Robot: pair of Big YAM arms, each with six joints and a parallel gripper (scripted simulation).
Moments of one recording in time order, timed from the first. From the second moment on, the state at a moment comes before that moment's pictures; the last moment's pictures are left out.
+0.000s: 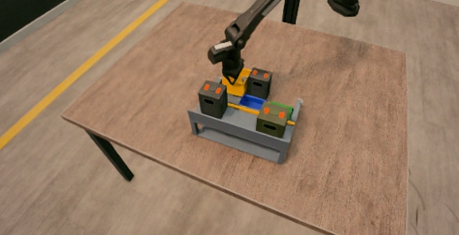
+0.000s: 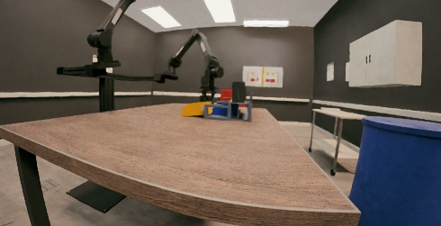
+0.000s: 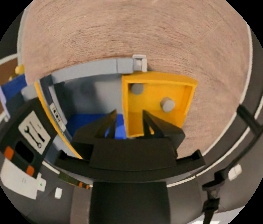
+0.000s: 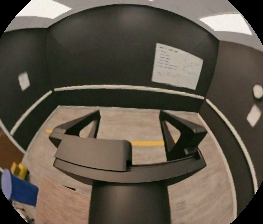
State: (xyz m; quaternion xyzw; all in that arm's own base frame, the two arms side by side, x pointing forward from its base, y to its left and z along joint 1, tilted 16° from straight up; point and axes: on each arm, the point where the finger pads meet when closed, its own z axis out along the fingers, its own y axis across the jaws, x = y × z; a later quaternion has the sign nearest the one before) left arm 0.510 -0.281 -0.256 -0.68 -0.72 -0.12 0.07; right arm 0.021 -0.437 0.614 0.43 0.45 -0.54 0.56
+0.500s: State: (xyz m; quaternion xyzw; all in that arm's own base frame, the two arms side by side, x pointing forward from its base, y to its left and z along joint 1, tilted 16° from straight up) left arm 0.512 -0.280 -0.262 -0.68 -0.72 -0.12 0.07; right arm 0.021 -0.437 0.614 0.43 0.45 -0.54 0.56
